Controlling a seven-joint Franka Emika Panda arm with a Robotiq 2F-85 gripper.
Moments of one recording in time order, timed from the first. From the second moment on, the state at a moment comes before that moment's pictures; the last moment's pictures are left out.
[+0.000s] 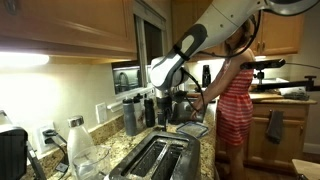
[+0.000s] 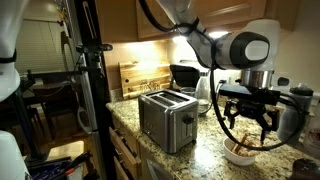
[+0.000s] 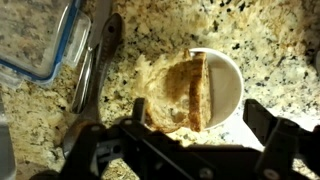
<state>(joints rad) -0.17 0.53 -0.05 -1.73 -0.04 2.27 -0.38</state>
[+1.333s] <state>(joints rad) -0.17 0.54 -0.04 -1.74 -0.04 2.28 -0.38</state>
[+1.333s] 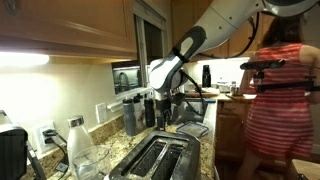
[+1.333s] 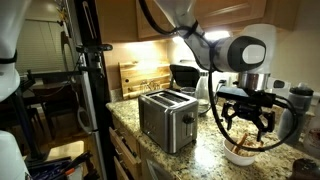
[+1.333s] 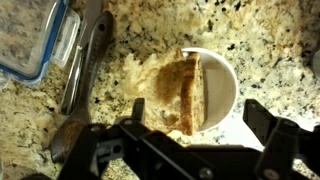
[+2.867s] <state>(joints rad) -0.17 0.64 -0.03 -1.65 -0.04 2.29 -0.38</state>
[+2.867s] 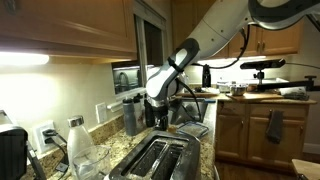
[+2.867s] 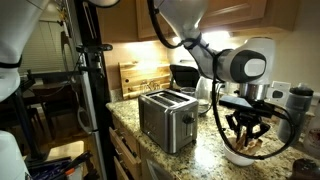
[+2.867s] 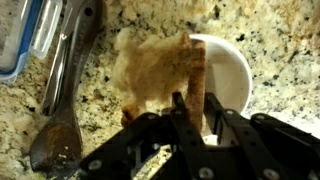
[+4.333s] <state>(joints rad) -0.17 0.64 -0.01 -1.60 -0.04 2.29 -0.35</state>
